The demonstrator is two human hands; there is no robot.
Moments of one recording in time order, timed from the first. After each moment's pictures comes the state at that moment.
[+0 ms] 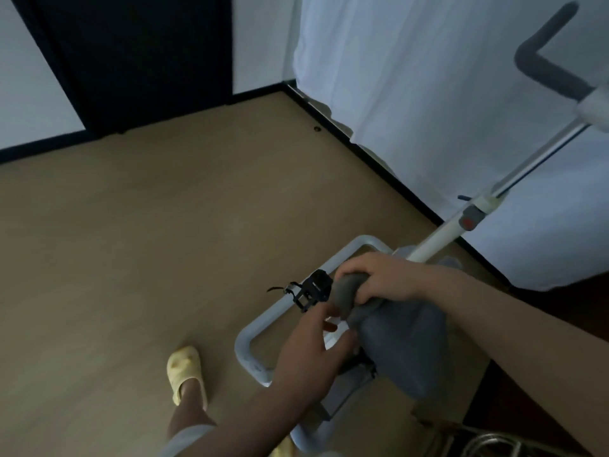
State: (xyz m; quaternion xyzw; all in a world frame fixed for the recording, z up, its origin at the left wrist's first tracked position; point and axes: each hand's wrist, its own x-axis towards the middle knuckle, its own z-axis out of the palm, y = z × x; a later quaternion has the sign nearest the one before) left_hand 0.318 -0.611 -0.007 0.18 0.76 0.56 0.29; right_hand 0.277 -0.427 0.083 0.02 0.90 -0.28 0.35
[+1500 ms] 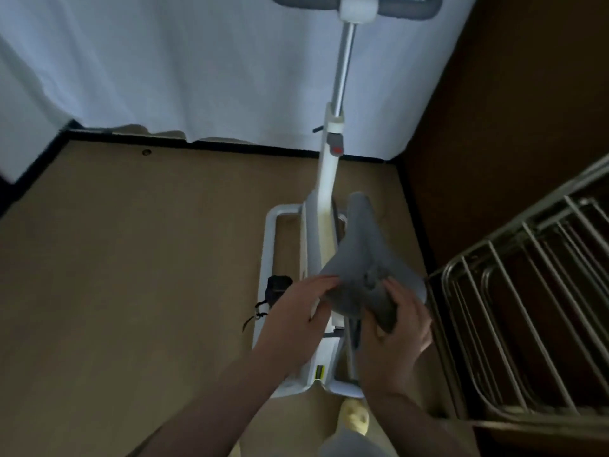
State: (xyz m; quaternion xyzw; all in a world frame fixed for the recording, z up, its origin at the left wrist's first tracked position) left_hand 0.204 -0.588 0.017 0.62 0.62 0.37 0.31; right_hand 0.340 -0.582 0.010 0.68 0.57 -0.13 -0.44
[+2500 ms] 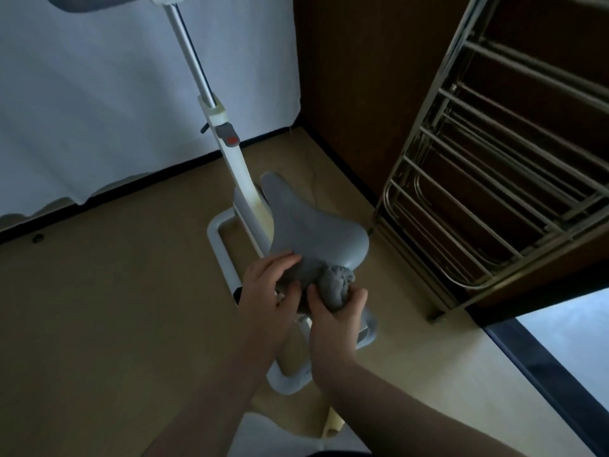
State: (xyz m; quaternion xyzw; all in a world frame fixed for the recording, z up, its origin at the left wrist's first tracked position) left_hand 0.201 -0.556 0.012 0.71 0.54 0.35 0.30; right_hand 0.289 -0.606 0.009 0.66 0.14 -0.43 -0.60
